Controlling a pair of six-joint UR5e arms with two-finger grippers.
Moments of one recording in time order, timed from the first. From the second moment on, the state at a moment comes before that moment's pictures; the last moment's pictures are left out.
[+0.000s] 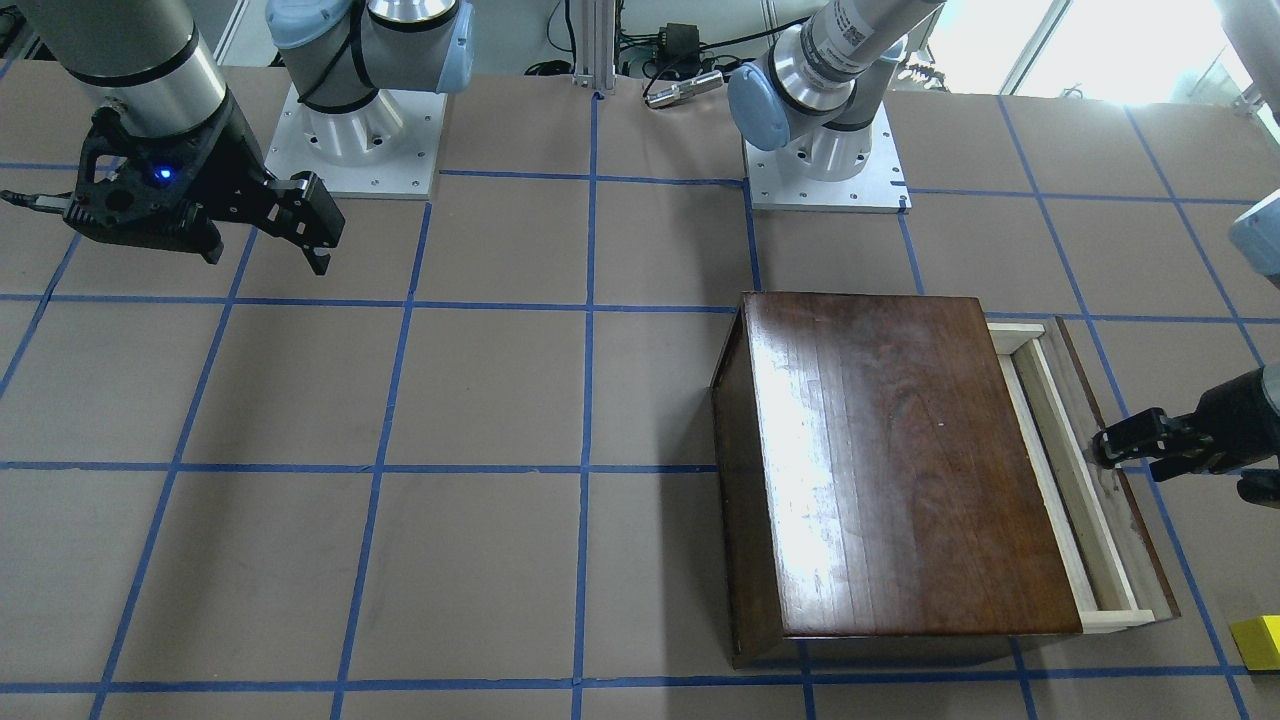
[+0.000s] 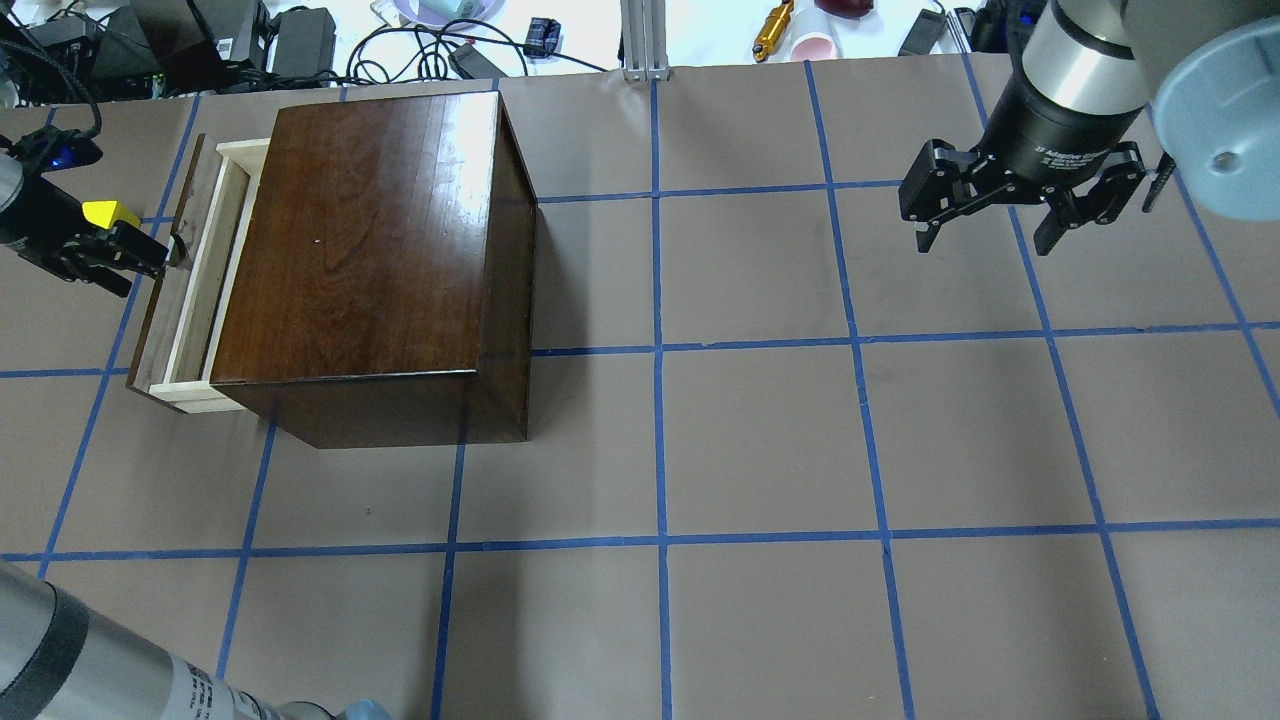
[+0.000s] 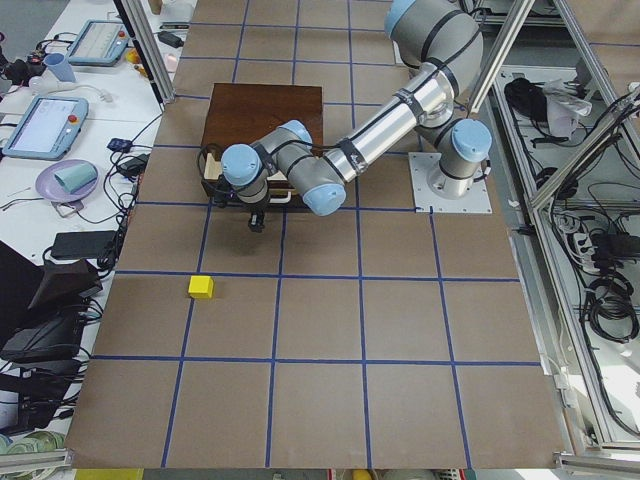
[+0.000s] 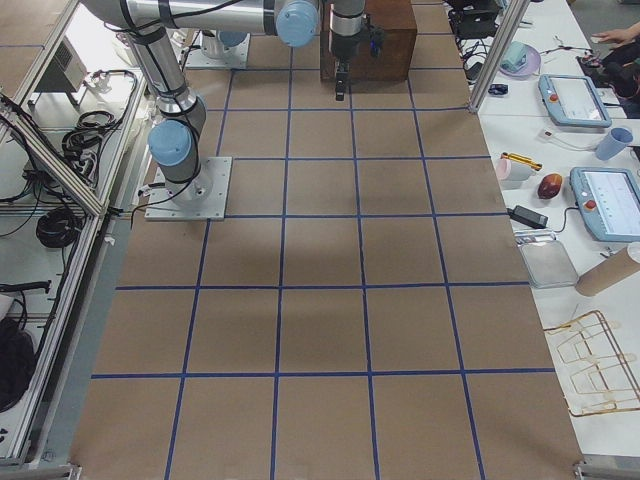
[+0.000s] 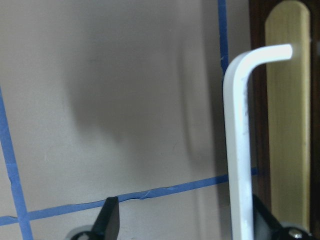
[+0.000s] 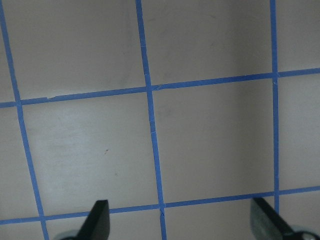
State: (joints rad) left arm -0.95 -2.03 -1.50 -1.33 1.41 0.73; right arm 1.52 -1.59 1.63 -1.60 -1.59 0.04
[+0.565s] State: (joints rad) left arm -0.94 -2.03 -1.50 -1.33 1.41 0.73; right arm 1.52 -1.59 1.63 -1.60 -1.59 0.04
